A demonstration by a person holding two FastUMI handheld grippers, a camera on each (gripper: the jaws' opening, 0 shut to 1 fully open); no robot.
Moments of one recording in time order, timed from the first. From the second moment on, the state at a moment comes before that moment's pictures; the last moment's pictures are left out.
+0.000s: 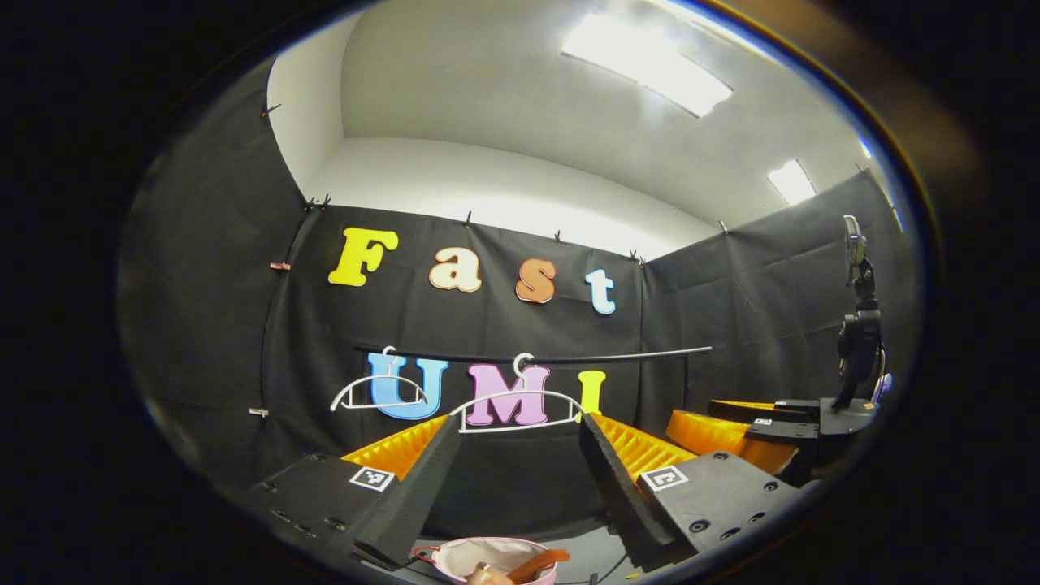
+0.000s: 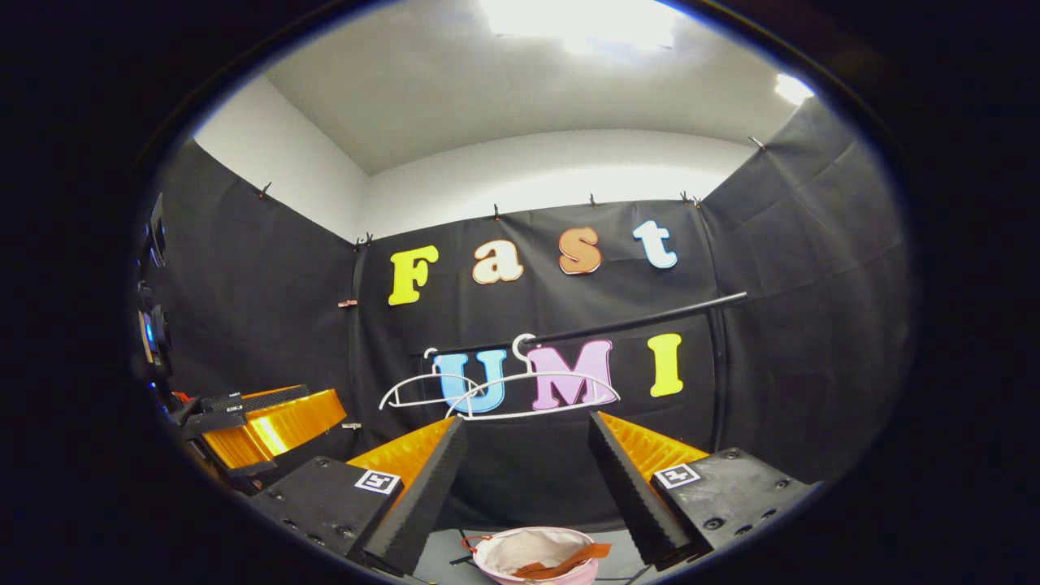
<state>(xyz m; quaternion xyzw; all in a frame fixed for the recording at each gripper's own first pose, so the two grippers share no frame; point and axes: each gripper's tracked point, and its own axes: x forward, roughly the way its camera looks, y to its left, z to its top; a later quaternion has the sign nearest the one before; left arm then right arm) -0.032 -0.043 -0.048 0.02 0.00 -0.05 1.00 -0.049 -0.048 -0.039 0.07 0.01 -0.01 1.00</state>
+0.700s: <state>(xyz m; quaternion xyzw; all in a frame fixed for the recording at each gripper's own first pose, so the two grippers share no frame) -0.011 -0.083 -0.041 0.02 -0.01 -0.02 1.00 -0.041 -0.077 -0.008 0.08 -0.03 0.02 1.00</state>
